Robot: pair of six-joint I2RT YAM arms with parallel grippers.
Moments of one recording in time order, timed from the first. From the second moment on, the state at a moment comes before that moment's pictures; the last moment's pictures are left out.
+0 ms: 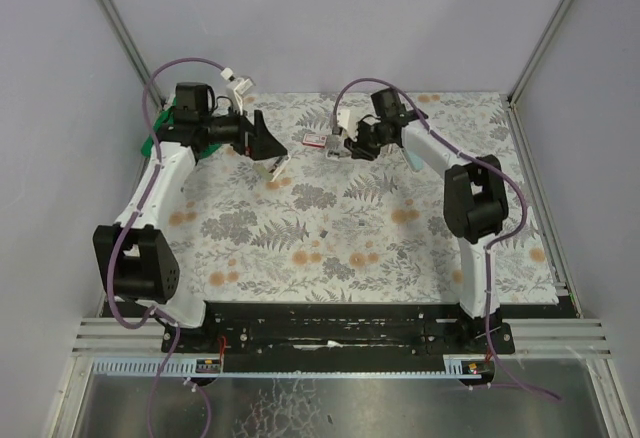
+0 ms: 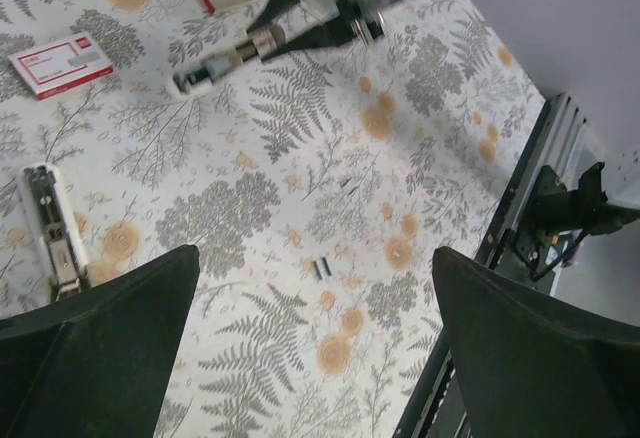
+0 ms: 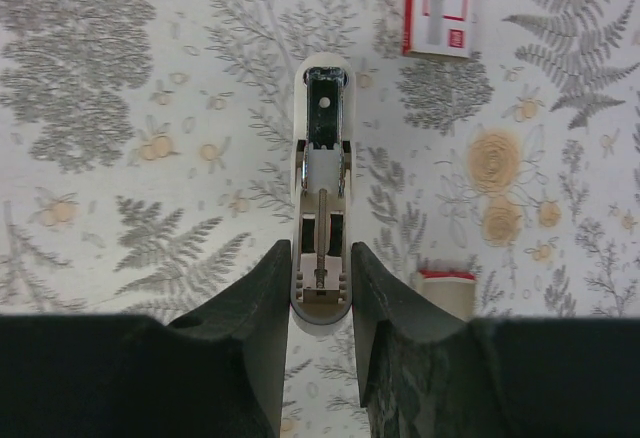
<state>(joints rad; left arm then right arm) -0.06 1.59 1.42 -0.47 0.99 -0.02 0.39 2.11 1.71 -0.55 -0.51 -0.94</state>
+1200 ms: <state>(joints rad) 0.08 1.50 1.23 -0.65 1.12 0.23 0.32 2.38 2.06 -0.82 -0.57 -1.23</state>
